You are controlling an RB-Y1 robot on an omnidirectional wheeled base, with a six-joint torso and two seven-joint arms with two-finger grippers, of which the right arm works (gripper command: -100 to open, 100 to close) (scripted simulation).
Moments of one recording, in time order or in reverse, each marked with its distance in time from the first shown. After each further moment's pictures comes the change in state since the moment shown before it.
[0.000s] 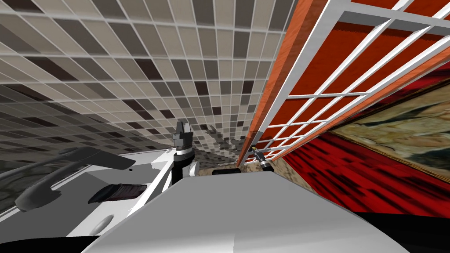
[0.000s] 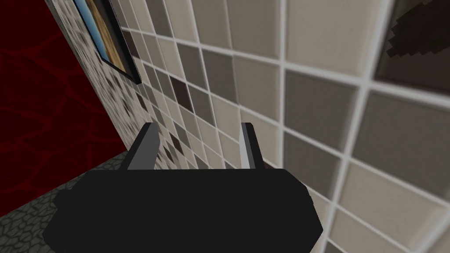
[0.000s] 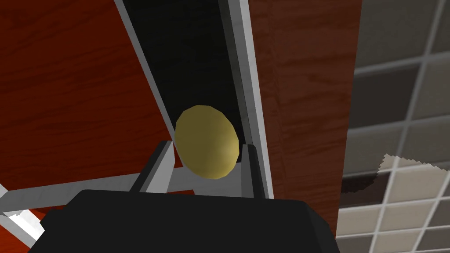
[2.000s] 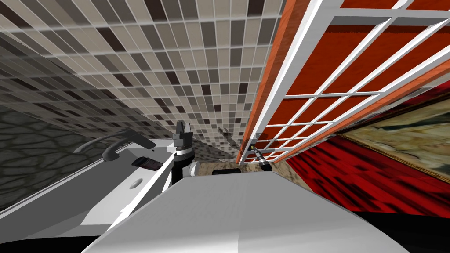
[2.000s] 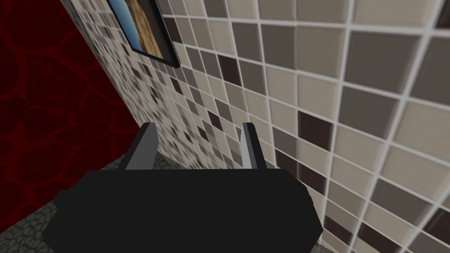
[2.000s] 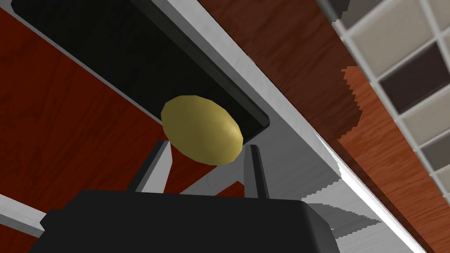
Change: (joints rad) arm -0.013 0.015 0.045 -0.031 -0.130 0.049 -0.492
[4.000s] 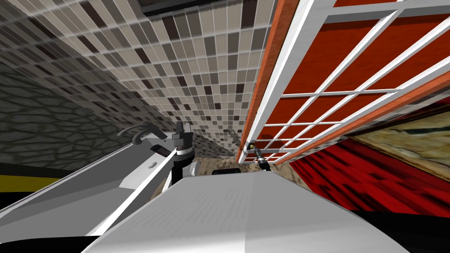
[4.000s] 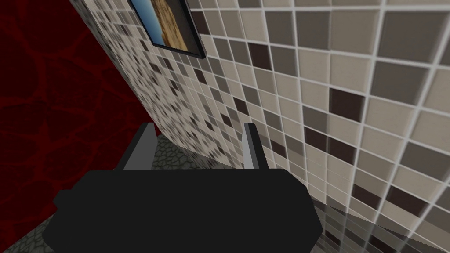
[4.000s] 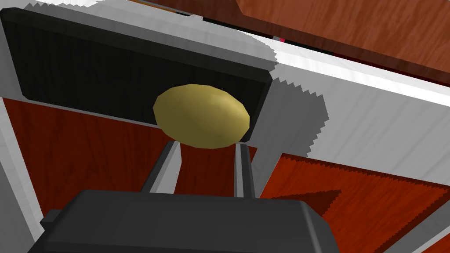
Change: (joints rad) arm -0.017 0.013 0.040 -0.012 -0.122 0.051 -0.460
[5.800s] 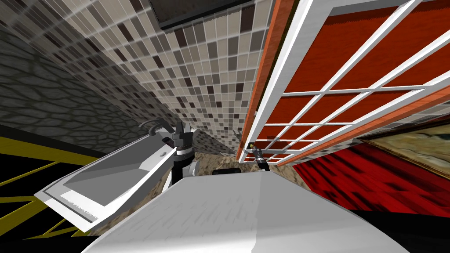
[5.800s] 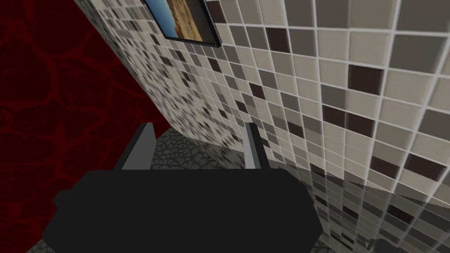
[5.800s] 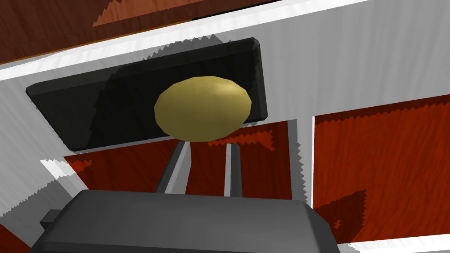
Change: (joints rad) arm -0.007 0.011 0.035 0.007 -0.105 0.026 -0.369
